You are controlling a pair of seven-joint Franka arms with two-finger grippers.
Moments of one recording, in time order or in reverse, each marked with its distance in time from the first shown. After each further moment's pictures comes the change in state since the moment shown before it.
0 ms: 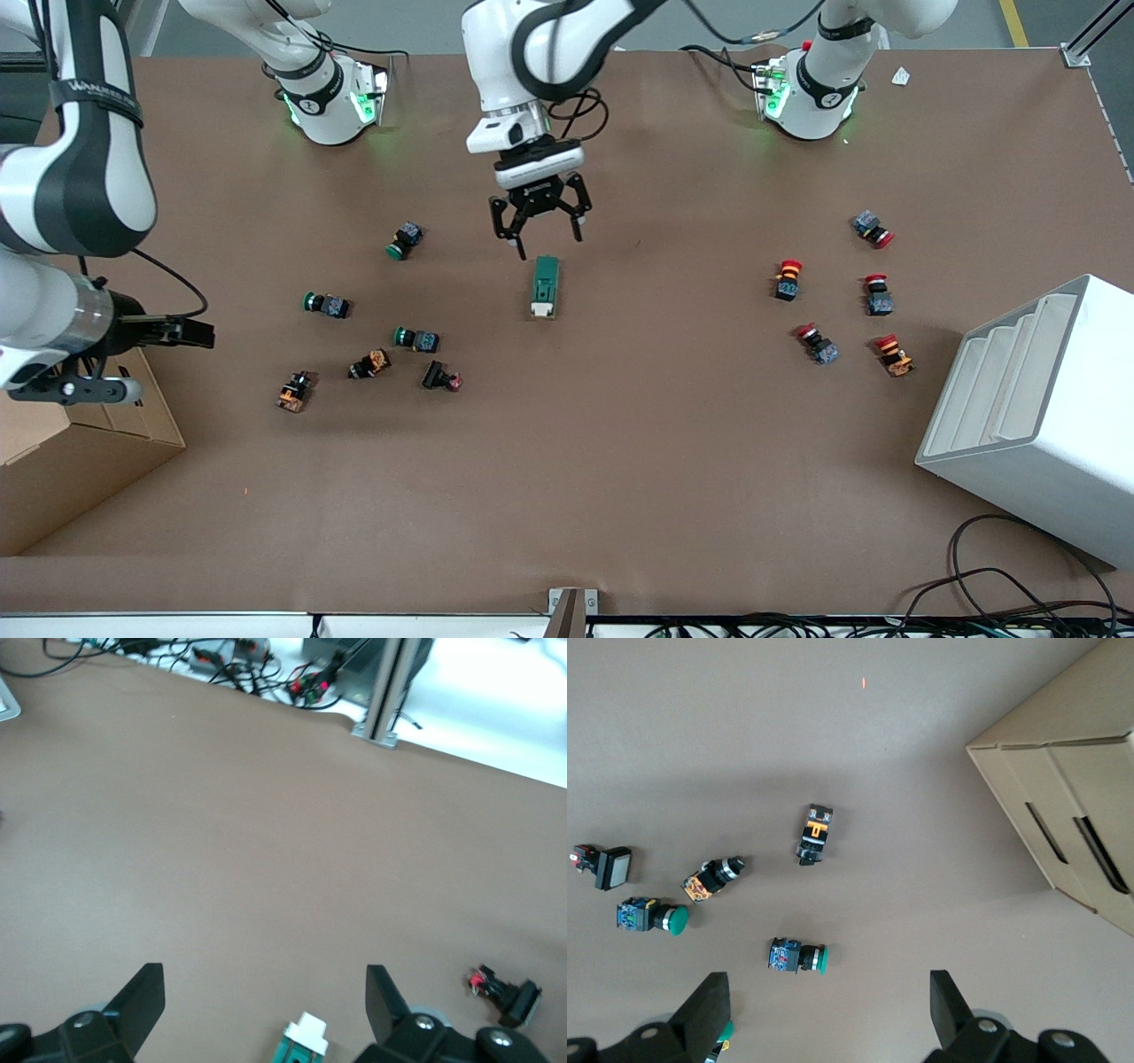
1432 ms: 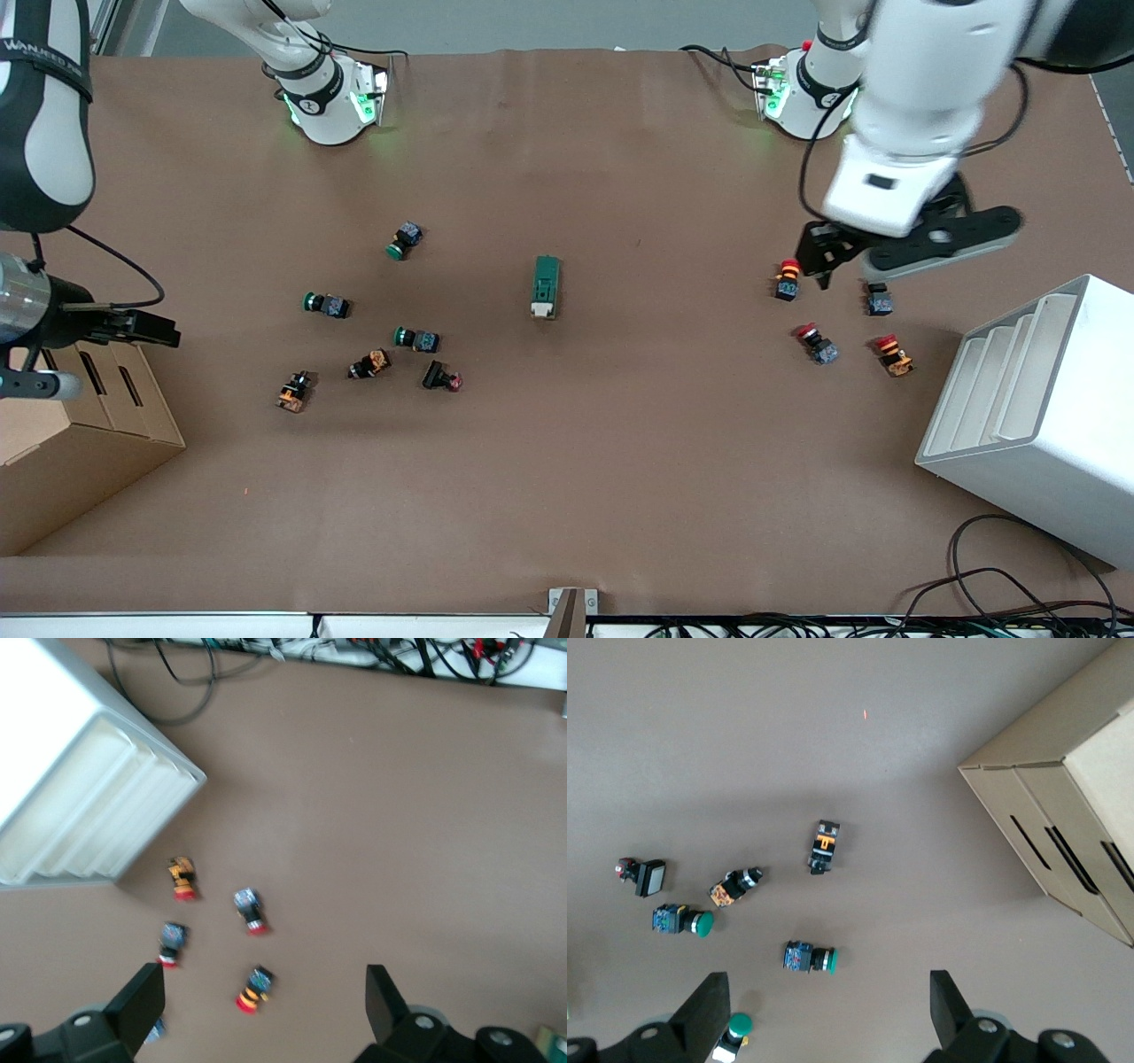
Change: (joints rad) left arm 0.584 -0.308 0.128 0.195 -0.673 -0.356 1.276; right arm -0.037 -0.015 0.009 0.101 0.043 -0.081 -0.019
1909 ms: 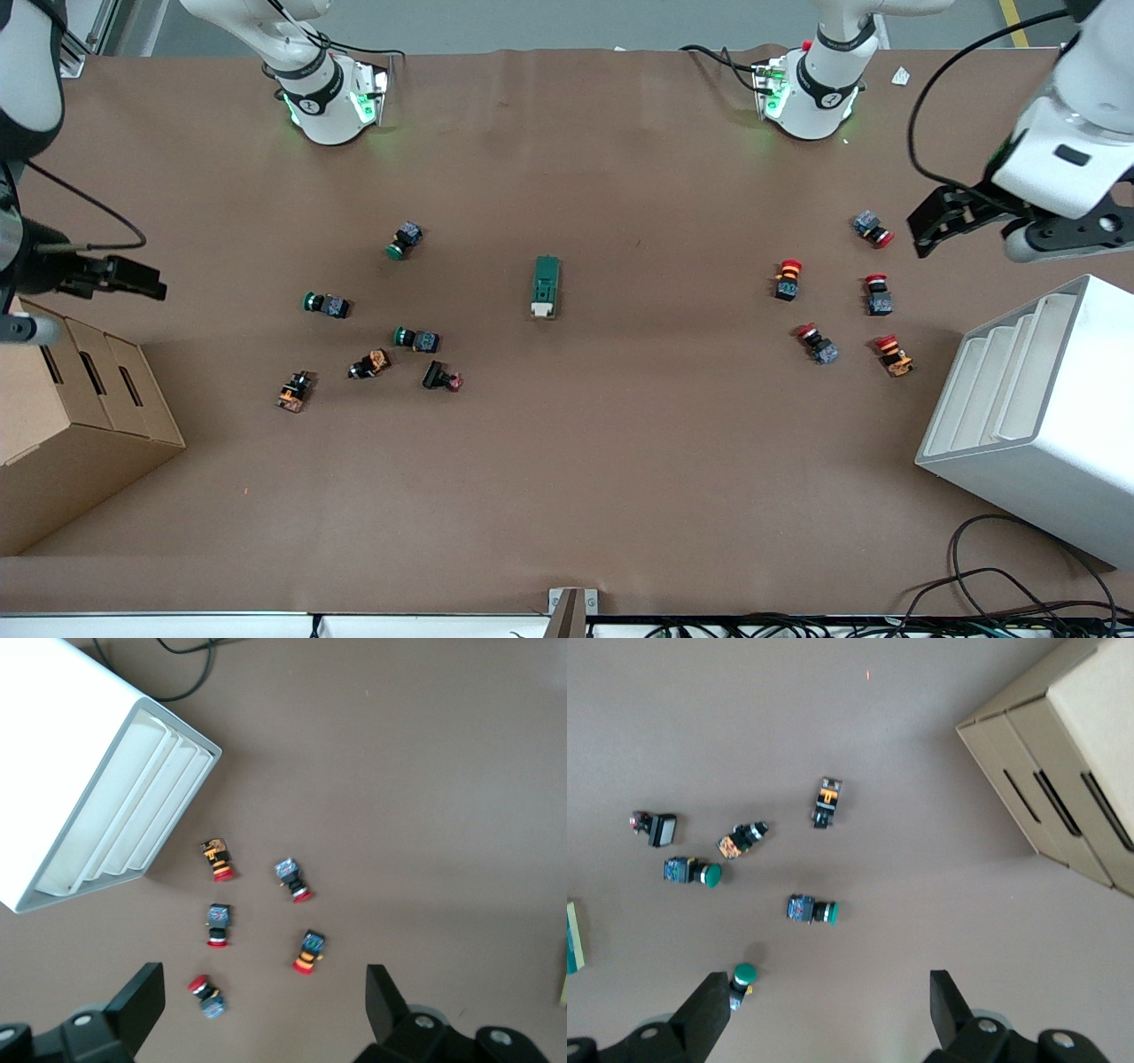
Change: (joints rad) left arm 0.085 -0.070 0.134 -0.015 -0.132 -0.092 0.414; right arm 0.001 -0.174 0.003 -0.145 -0.002 -0.049 -0.011
